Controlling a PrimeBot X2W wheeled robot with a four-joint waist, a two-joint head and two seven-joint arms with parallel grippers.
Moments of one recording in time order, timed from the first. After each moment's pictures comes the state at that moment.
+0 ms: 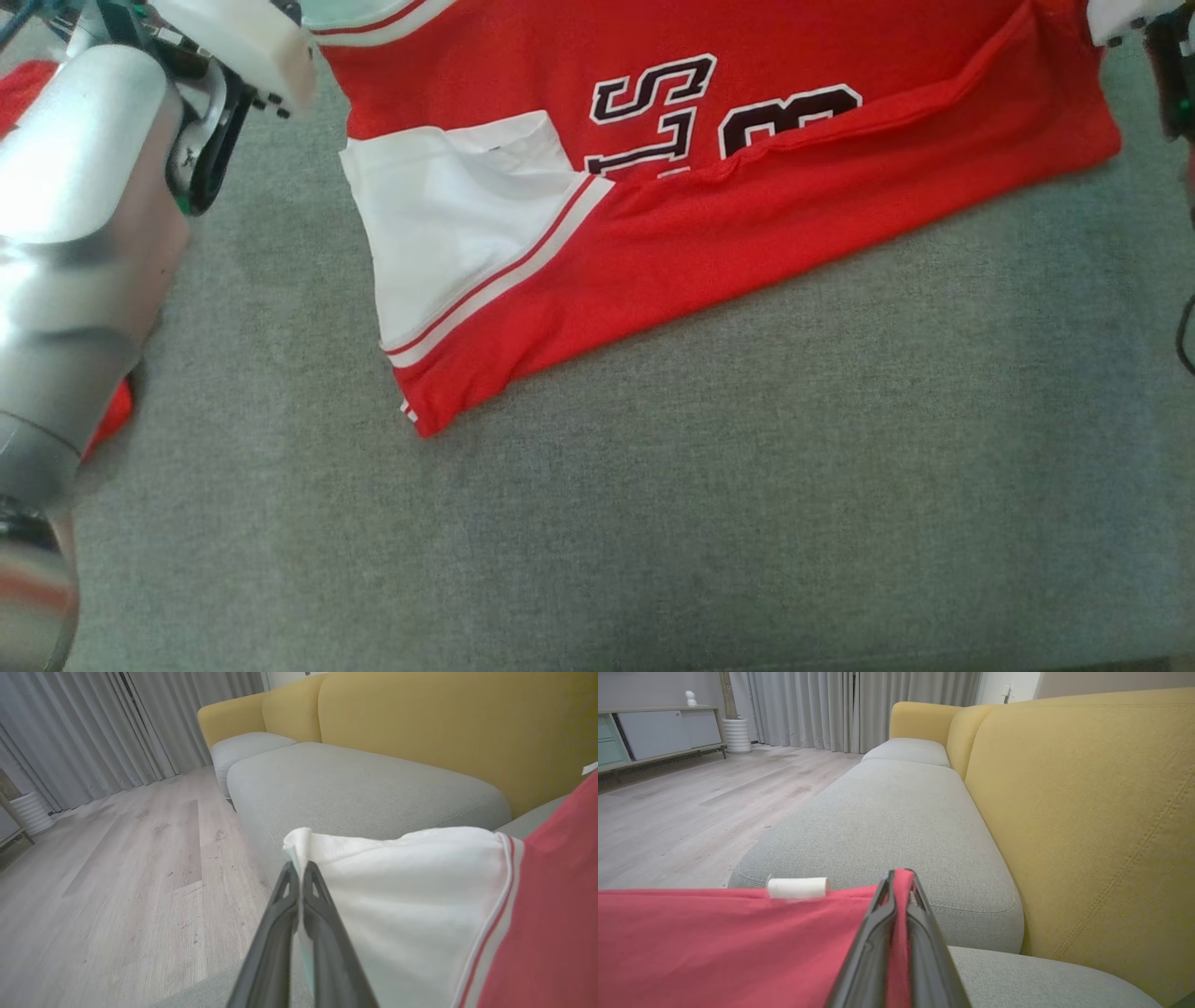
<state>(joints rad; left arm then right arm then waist) -1.23 0.39 -0.90 0.77 -0.69 -0.03 -0.14 -1.18 -0.36 0.38 0.99 0.36 0.13 -0.23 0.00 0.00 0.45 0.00</state>
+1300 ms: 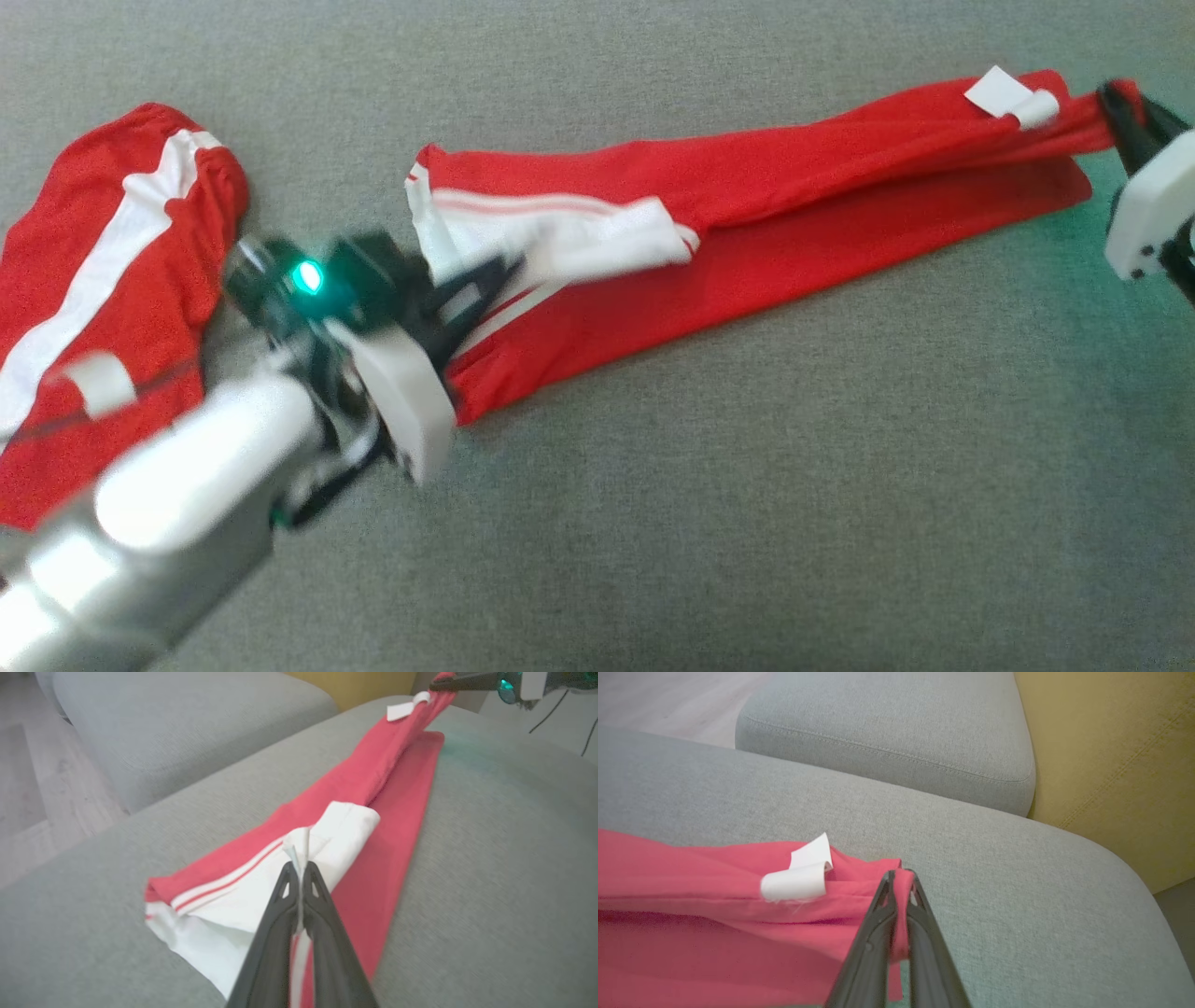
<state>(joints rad) -0.84 0.59 -1.10 0.15 -0.79 -0.03 0.12 -0.93 -0.59 0.75 0.89 0.69 0.13 0.01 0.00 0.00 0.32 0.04</state>
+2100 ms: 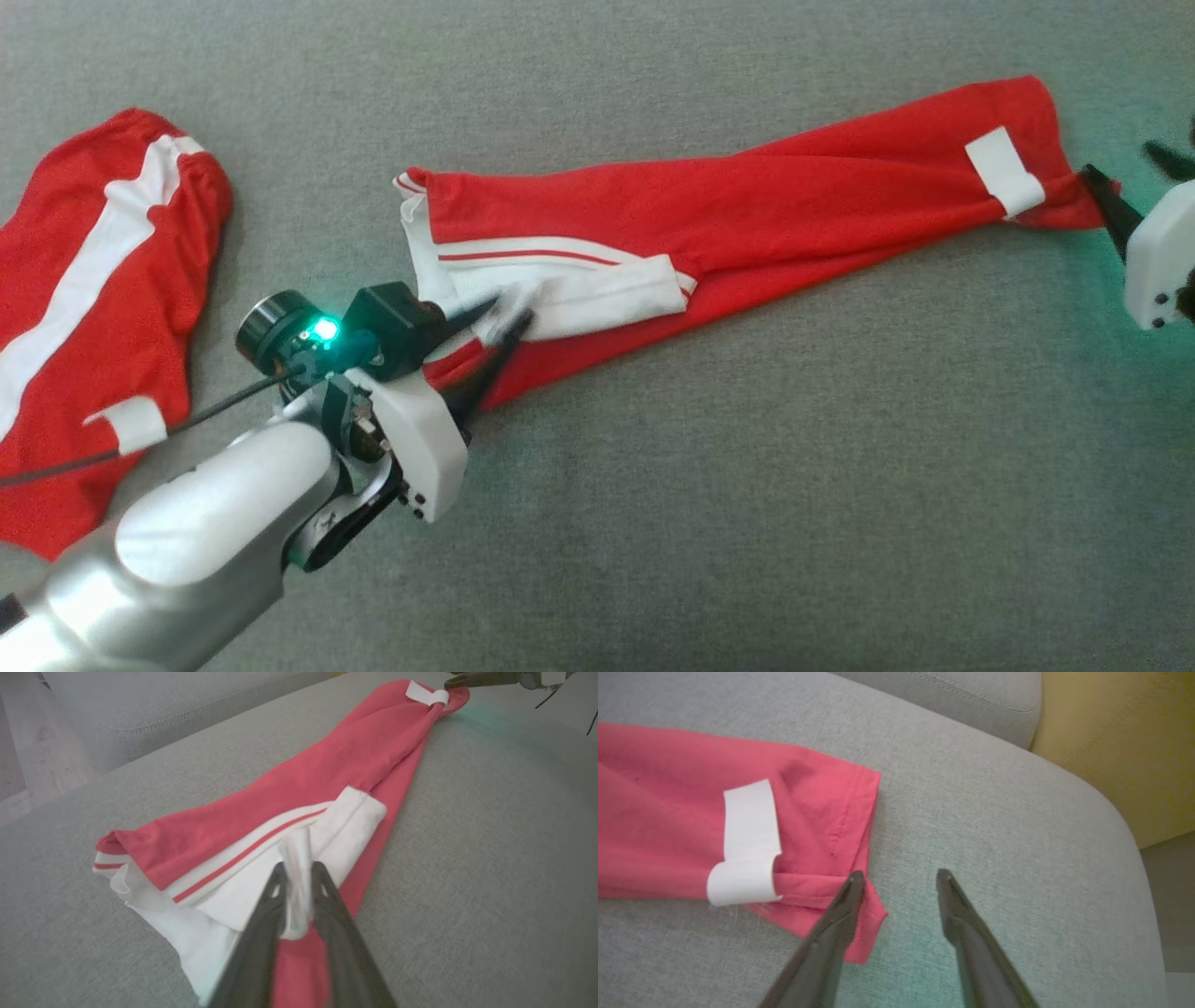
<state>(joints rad) -0.77 0.60 -1.16 0.09 -0.80 0.04 0.16 -0.92 -0.66 0.93 0.91 0.73 0.13 0.08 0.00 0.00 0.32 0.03</state>
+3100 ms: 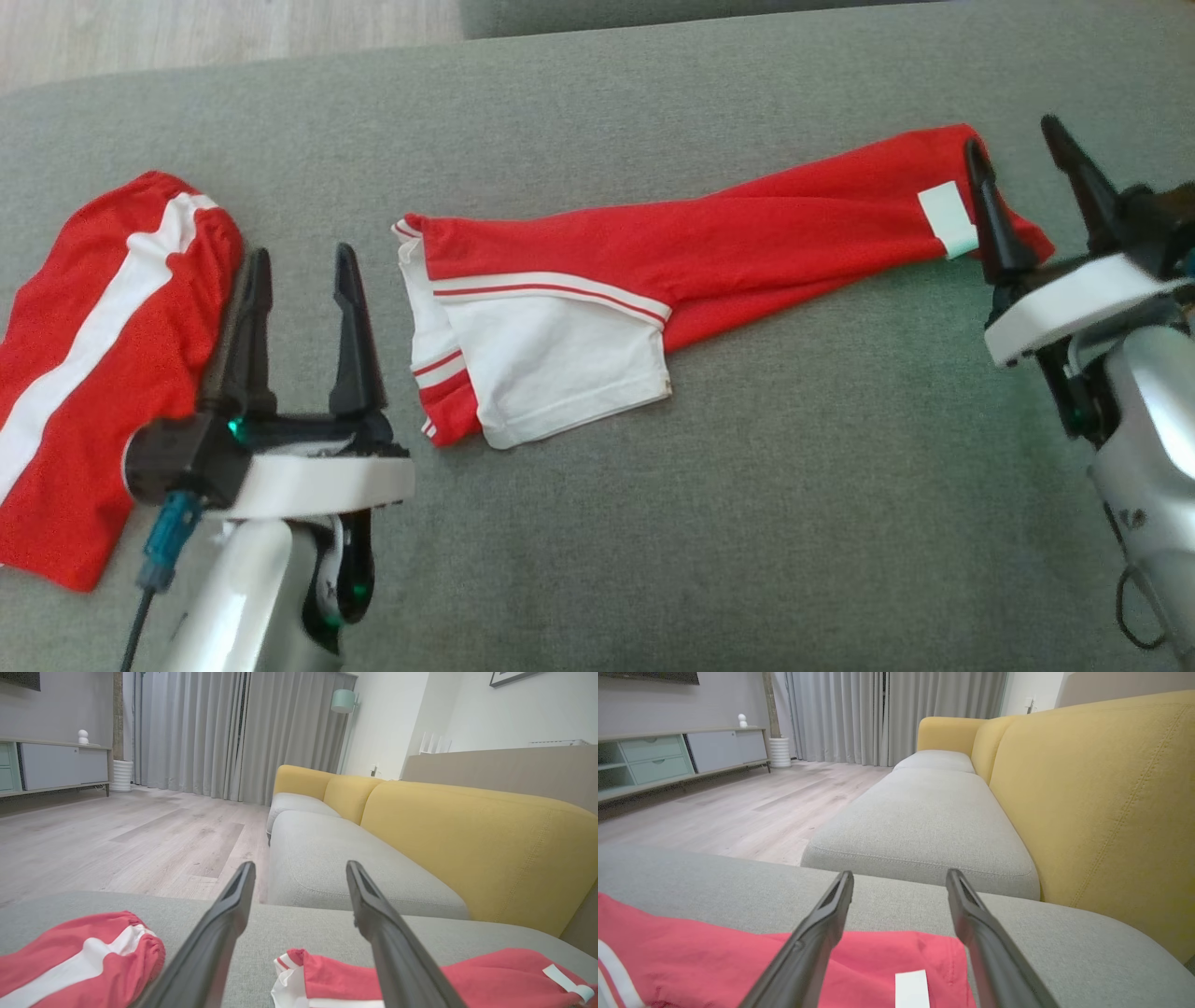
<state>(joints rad) -0.23 0.20 -0.32 0.06 -0.46 0.15 -0.26 -0.58 -0.38 0.34 0.60 0.38 0.13 -0.25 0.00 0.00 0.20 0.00</state>
